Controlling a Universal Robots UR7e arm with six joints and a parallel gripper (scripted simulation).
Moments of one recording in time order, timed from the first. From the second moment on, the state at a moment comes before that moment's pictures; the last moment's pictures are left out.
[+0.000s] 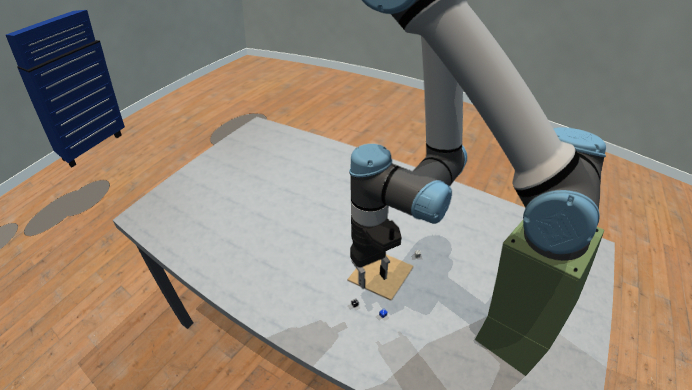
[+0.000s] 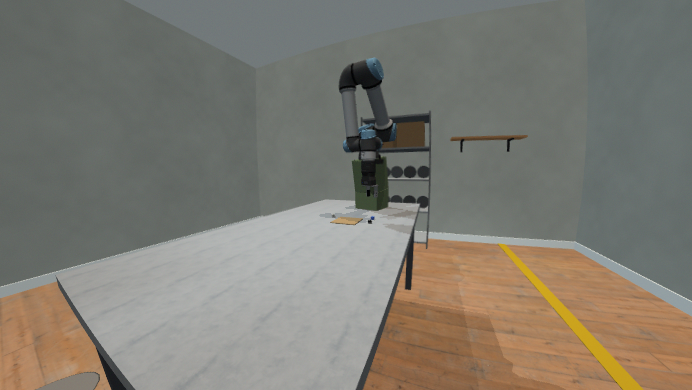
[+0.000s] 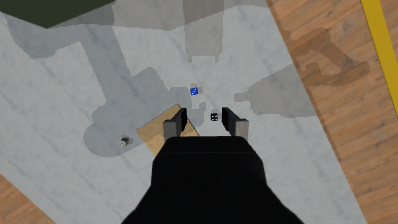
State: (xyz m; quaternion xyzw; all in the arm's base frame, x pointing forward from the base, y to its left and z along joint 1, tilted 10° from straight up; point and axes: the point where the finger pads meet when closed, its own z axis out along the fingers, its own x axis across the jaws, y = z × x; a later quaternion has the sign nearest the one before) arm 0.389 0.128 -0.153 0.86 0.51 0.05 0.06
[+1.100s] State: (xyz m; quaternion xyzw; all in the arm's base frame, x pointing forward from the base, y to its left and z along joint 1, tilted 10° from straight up) arm 0.354 0.122 -0.162 0.80 0.60 0.05 0.06
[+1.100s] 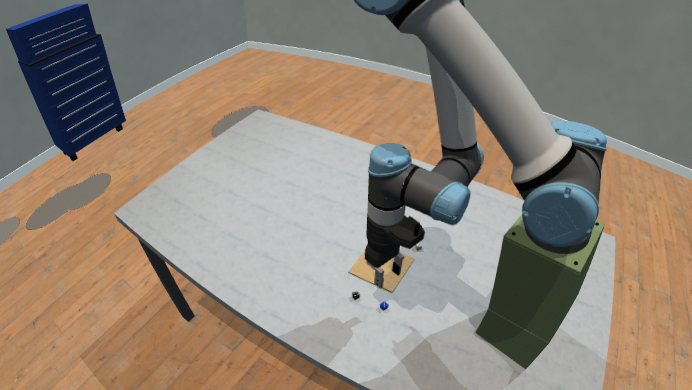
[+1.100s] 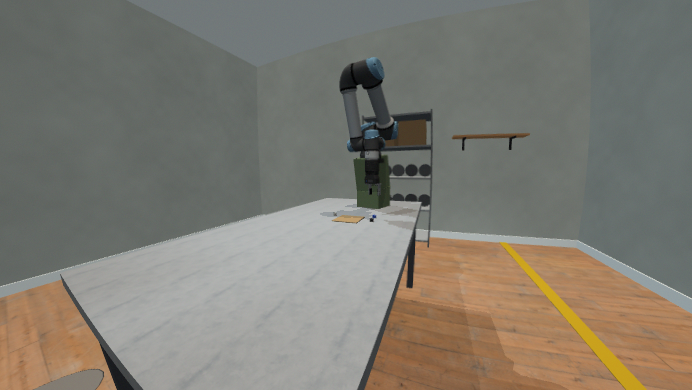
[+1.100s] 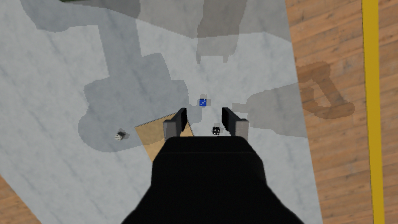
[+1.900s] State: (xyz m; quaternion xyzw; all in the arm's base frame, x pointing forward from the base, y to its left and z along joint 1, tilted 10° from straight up) arm 0.354 0.118 -0.187 0.54 0.84 0.02 0.08
